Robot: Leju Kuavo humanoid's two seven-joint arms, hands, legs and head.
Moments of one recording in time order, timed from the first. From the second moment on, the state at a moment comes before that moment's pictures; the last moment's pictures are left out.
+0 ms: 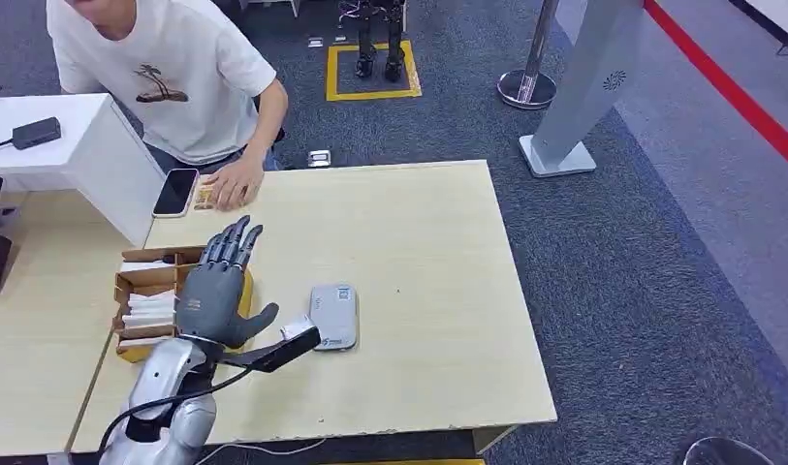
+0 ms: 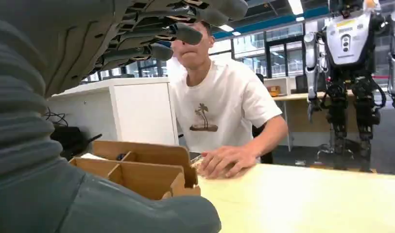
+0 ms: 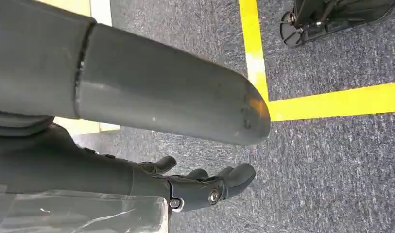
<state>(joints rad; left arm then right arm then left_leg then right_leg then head) -0.17 -0.02 -0.29 -1.55 -1.29 0.00 -0.03 -0.10 0.15 -1.21 -0.26 1.27 -0.07 0.13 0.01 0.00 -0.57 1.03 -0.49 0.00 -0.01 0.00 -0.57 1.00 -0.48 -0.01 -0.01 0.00</state>
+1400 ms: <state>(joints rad) -0.07 0.10 -0.33 -1.44 -1.48 0.03 0.06 -0.10 0.15 -1.22 -0.26 1.26 -0.07 0.12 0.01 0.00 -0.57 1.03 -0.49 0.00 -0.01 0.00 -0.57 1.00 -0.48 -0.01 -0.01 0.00</state>
